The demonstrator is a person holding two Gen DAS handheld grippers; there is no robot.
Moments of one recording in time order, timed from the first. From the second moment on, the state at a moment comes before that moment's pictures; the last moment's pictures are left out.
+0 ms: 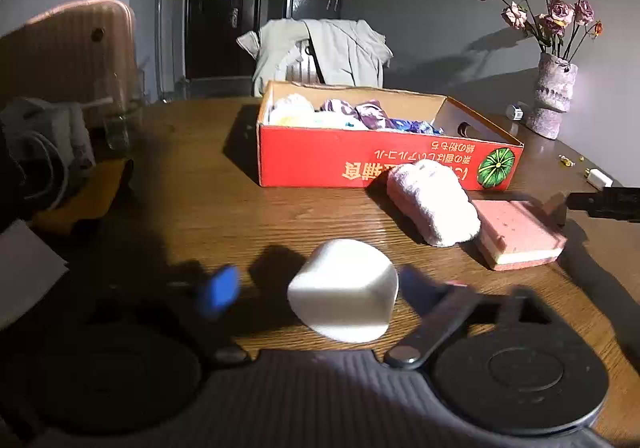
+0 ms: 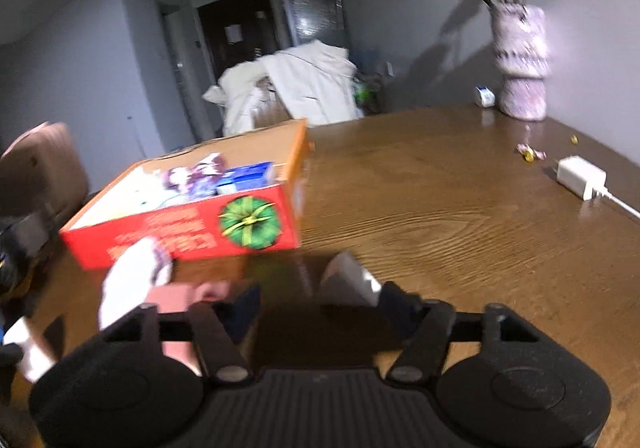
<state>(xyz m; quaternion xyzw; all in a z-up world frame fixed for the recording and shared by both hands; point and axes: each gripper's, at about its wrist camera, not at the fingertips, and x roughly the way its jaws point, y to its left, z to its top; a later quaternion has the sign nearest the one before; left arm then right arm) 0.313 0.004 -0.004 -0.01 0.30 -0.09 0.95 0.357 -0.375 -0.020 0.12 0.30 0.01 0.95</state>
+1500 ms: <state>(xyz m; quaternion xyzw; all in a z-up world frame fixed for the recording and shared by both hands) 0.458 -0.048 0.087 -0.06 0.27 -0.20 0.94 0.433 -0.339 0.075 0.10 0.25 0.17 0.95</state>
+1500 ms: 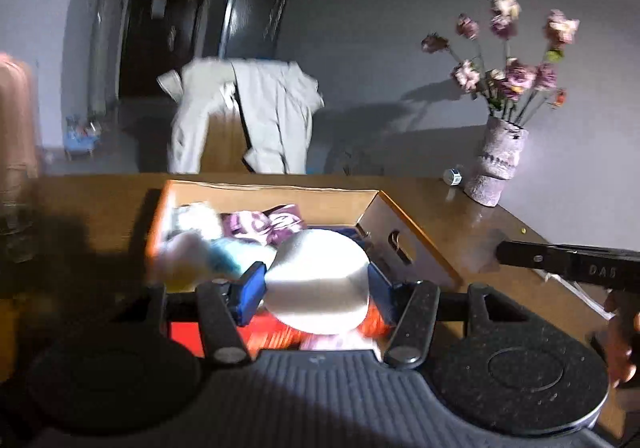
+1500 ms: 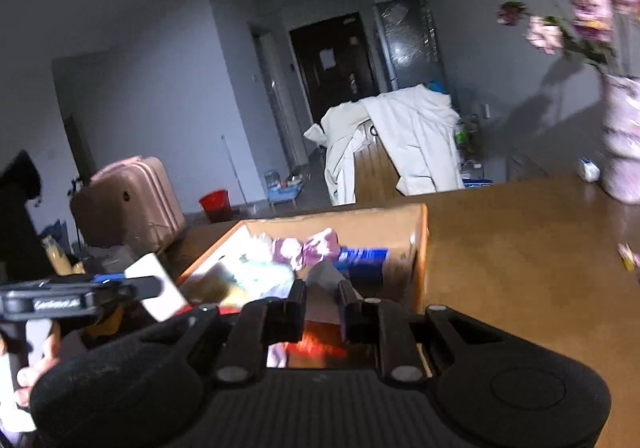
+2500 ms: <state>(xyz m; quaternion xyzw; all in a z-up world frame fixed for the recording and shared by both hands) 0.569 -0.048 0.079 -0.06 0.35 -0.14 0.93 0.573 -0.331 0.077 0.04 0.30 0.10 0.95</state>
